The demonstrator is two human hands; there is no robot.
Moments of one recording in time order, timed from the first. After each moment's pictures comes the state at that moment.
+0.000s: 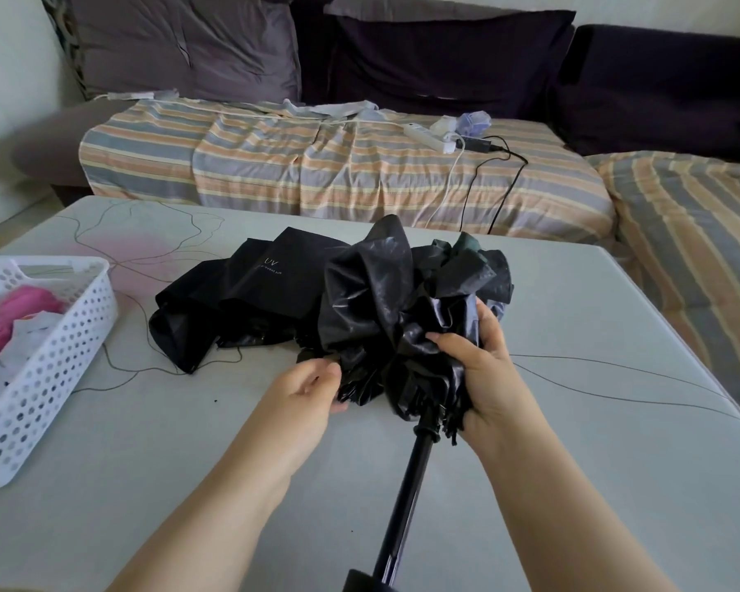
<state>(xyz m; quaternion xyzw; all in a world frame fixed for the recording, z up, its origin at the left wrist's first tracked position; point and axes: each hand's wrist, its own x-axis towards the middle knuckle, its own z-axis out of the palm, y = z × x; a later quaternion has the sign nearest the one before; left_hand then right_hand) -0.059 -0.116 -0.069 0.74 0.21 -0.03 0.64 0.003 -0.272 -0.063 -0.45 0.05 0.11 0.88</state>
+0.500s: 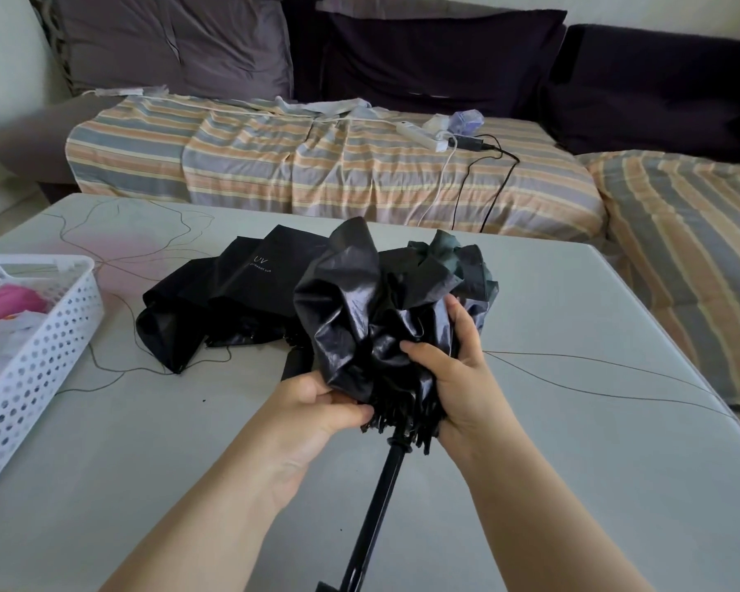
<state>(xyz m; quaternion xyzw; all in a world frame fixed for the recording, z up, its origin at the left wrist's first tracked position) -0.059 -0.125 -0.068 0.66 0.17 -0.11 0.72 -0.005 -0.266 -0.068 -0.48 0.02 0.12 0.87</state>
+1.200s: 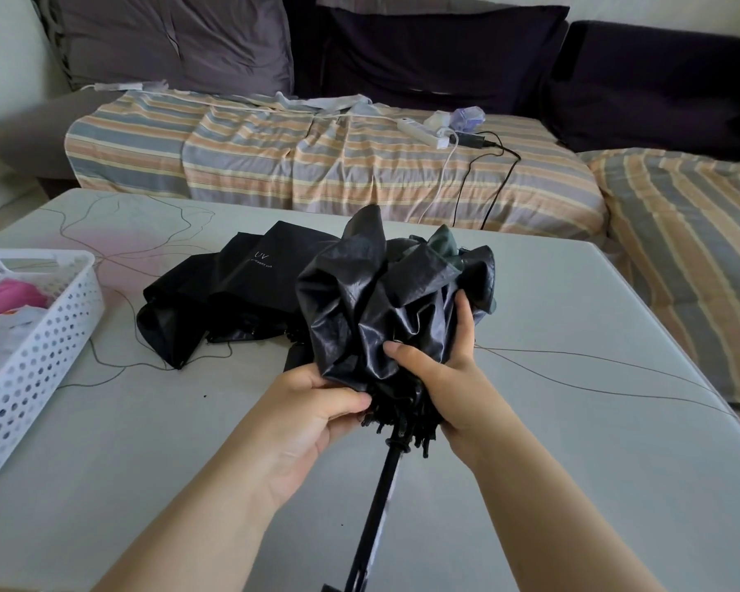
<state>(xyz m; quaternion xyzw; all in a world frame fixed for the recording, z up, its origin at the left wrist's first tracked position) -0.058 -0.126 -0.063 0.58 0.17 -0.09 0.79 -0.003 -0.269 -0.080 -0.63 -0.01 0.14 0.76</state>
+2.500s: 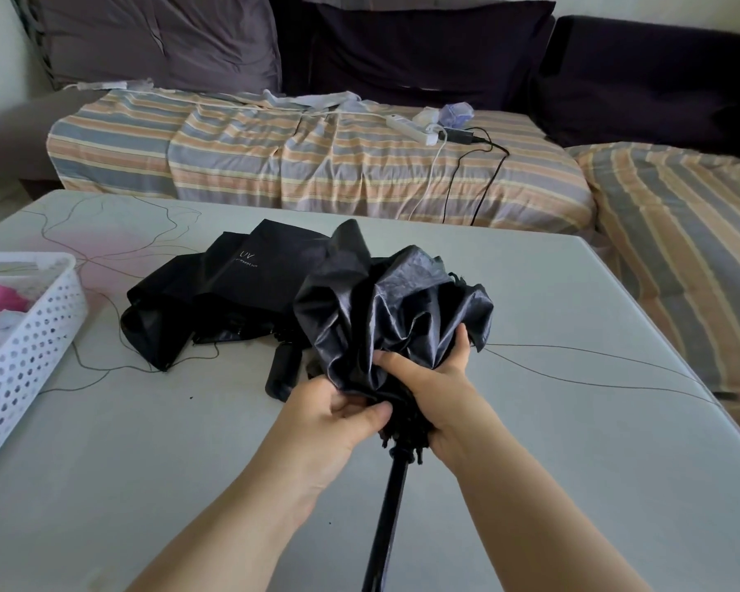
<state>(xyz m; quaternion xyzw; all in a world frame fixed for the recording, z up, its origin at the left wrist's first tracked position) -0.065 -0.150 -0.081 0.71 0.08 -0.05 0.70 -0.001 -0.271 -0.096 -0.62 0.12 0.17 0.75</state>
